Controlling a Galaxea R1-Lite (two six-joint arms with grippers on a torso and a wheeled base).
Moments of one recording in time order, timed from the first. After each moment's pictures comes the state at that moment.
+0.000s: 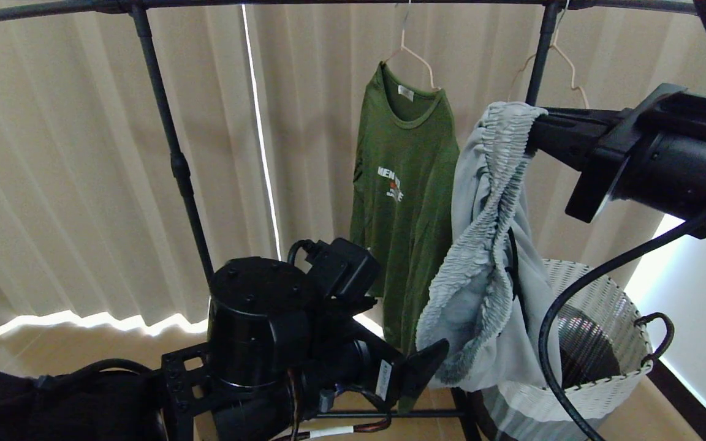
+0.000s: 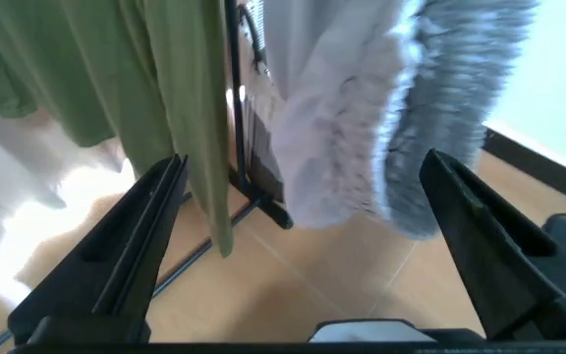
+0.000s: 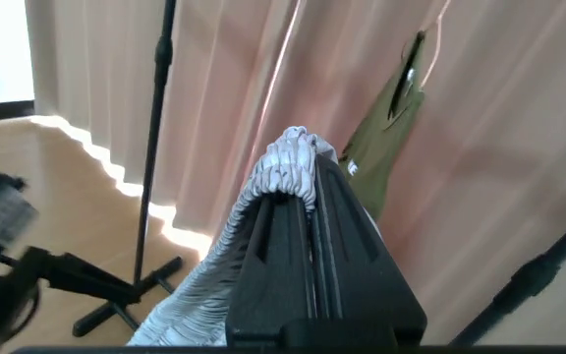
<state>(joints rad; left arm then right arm) -0.92 1.76 -0.71 -0.77 0.06 -0.11 0.68 1.38 -0.99 -0.46 -0.04 -0.22</state>
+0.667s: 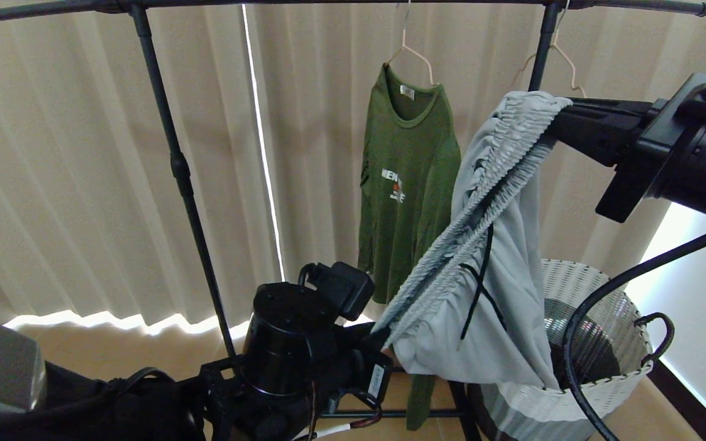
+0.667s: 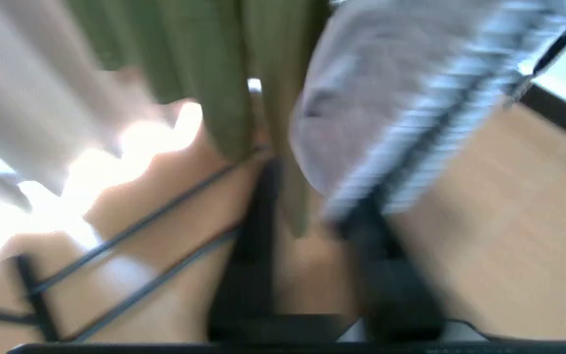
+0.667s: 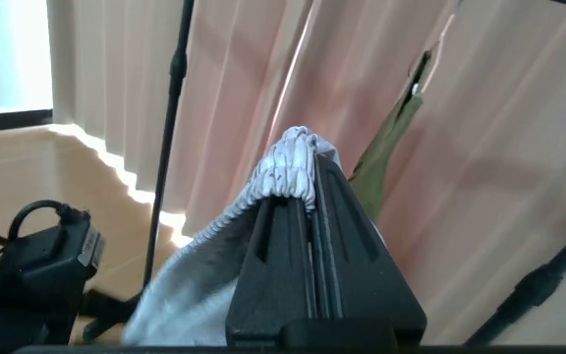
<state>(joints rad) -0.90 1.85 -0.68 -0.79 0.24 -0.08 0.68 1.33 -0.98 -0.45 -0.02 -0.22</state>
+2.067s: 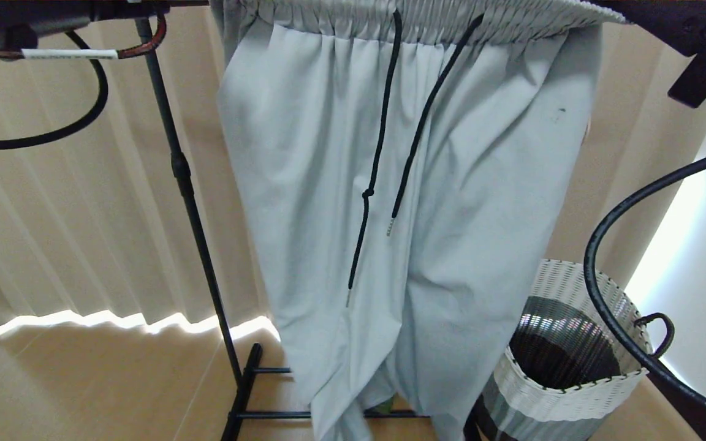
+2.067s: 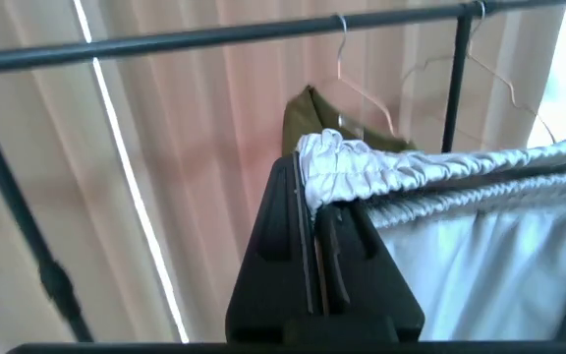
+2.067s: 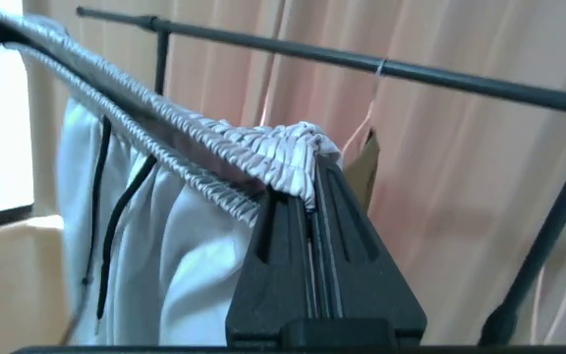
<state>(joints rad) -0.56 1.44 -1.46 -0.17 0.18 0.11 0.59 1.32 -1.10 -0.51 -0.02 -0.13</state>
